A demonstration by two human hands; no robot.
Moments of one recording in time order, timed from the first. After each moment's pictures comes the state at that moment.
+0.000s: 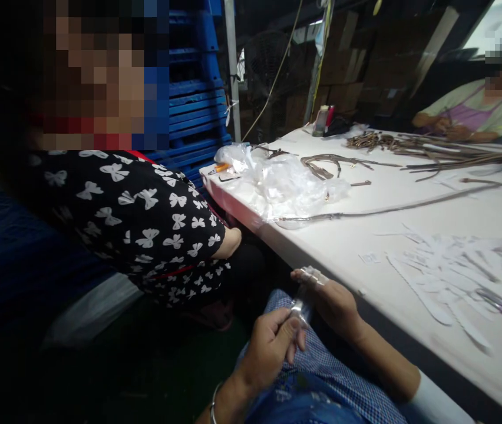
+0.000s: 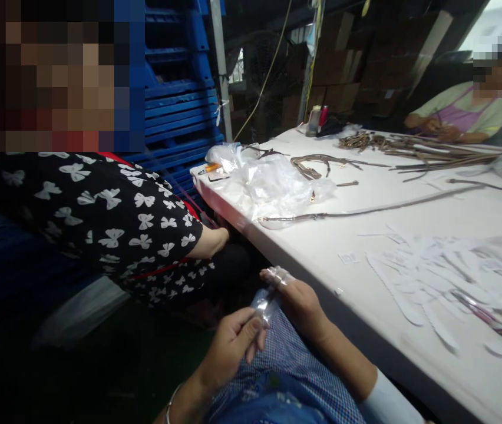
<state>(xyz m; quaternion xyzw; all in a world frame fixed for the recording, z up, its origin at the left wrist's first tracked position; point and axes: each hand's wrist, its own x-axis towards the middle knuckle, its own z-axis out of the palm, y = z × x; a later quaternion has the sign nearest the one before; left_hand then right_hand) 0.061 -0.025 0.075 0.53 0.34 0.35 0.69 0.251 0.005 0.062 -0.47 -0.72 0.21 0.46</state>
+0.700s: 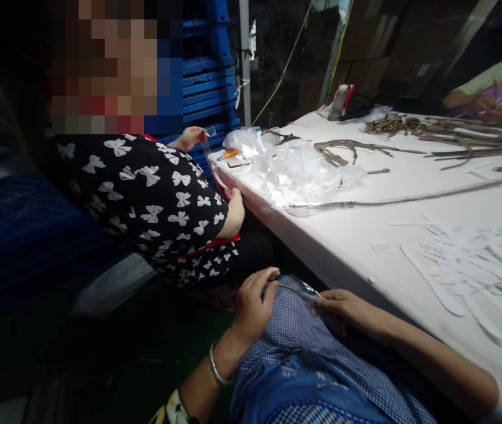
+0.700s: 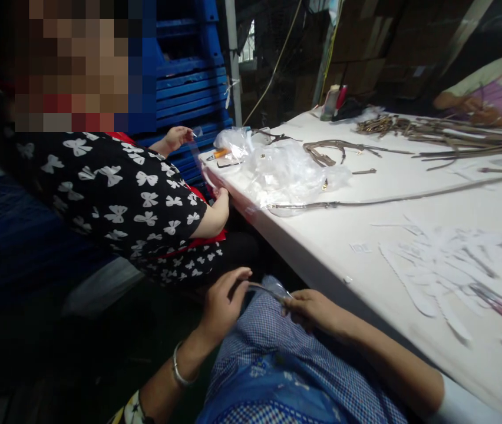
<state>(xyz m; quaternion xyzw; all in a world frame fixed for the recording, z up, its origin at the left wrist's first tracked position) 0.032 -0.002 0.056 0.72 0.47 0.42 0.28 0.261 -0.019 0.069 -0.51 -0.51 0.67 0.17</state>
